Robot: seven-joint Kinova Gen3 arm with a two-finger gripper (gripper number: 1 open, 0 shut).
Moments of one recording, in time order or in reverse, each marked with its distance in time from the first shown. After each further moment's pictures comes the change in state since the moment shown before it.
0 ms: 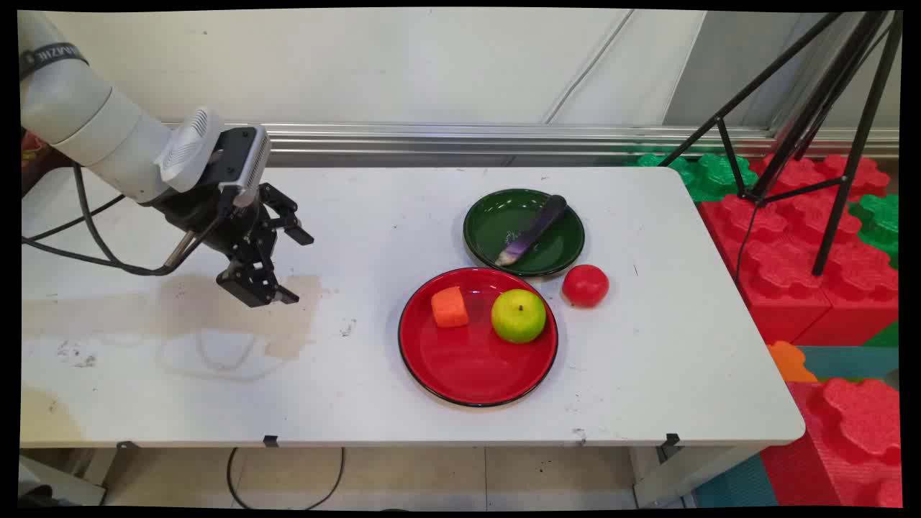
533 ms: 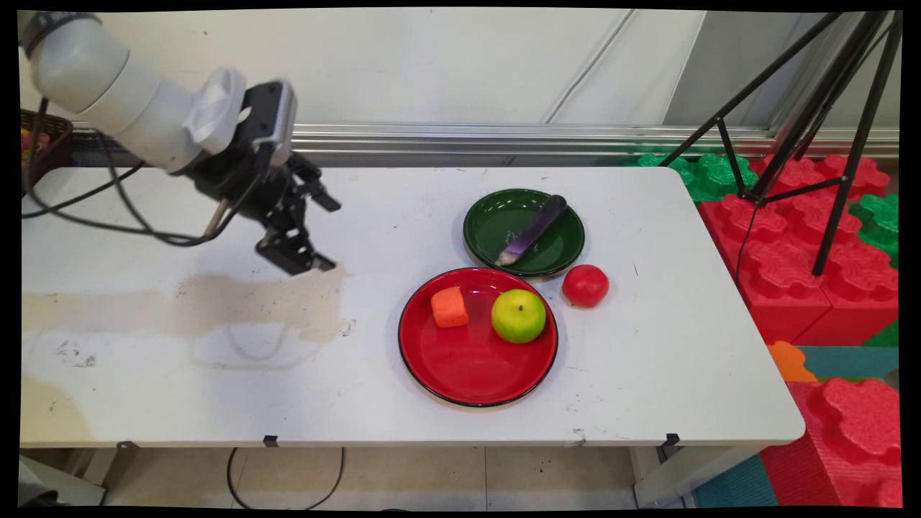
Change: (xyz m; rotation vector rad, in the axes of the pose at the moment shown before) arm 0.046 -0.011 -0.013 0.086 0.052 -0.066
